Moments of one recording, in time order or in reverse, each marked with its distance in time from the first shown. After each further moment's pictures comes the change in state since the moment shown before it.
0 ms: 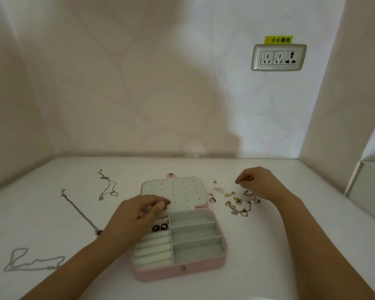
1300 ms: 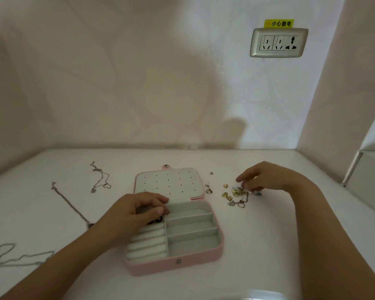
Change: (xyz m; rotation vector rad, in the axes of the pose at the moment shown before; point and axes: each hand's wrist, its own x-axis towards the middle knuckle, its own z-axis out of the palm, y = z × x) left_hand 0.004 -0.012 0.003 -0.229 -0.206 -0.056; right_hand -0.003 0.013 -0.026 0.099 -0.382 0.071
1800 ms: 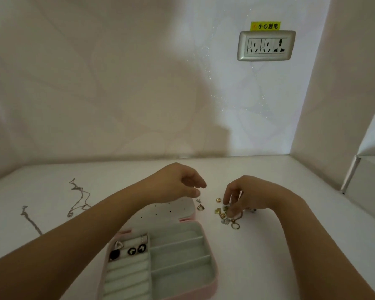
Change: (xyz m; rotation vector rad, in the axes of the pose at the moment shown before) left_hand 0.118 0.065 0.030 0.322 -0.317 0.101; right_hand 0.005 -0.017 0.016 -0.189 -0.035 -0.005
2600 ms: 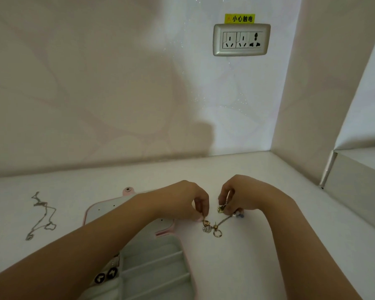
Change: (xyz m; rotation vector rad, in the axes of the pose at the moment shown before) left_hand 0.059 0.007 0.042 0.237 -0.297 0.147; right_hand 0.001 0.015 -0.011 0.045 0.040 0.175
